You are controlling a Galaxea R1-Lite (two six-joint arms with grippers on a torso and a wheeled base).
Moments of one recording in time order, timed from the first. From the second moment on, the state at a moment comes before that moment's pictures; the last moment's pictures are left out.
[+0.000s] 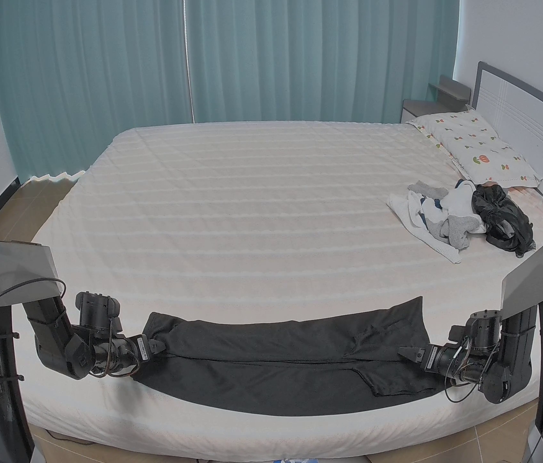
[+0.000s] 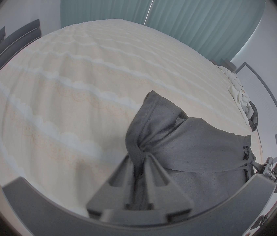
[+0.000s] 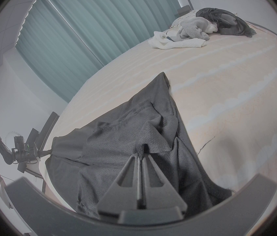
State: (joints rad) left arm -0.06 2.30 -0.56 -0.88 -0.09 -0.39; right arm 0.09 2.47 -0.28 -1.55 0.25 0.42
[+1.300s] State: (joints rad) left arm -0.09 2.22 -0.35 -0.99 -0.10 -0.50; right arm 0.16 2.22 -0.04 -1.55 0.09 0.80
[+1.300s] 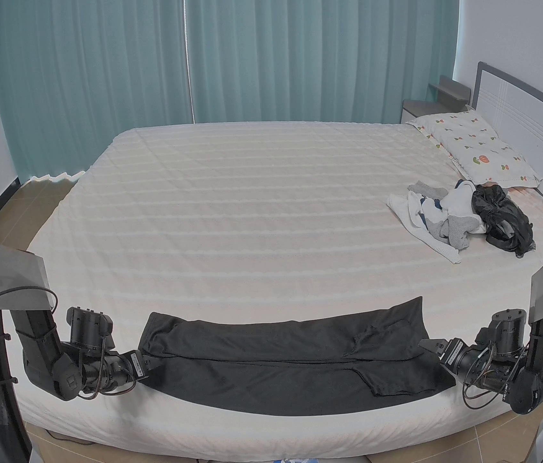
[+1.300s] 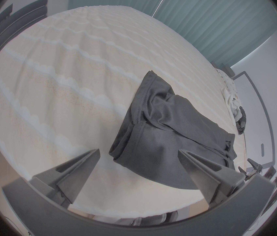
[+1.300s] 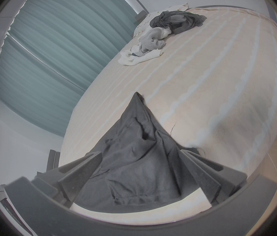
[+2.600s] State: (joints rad) left arm -0.09 2.24 -0.19 -1.03 0.05 -0.38; right arm 0.15 2.23 -0.02 -1.55 0.10 0.80
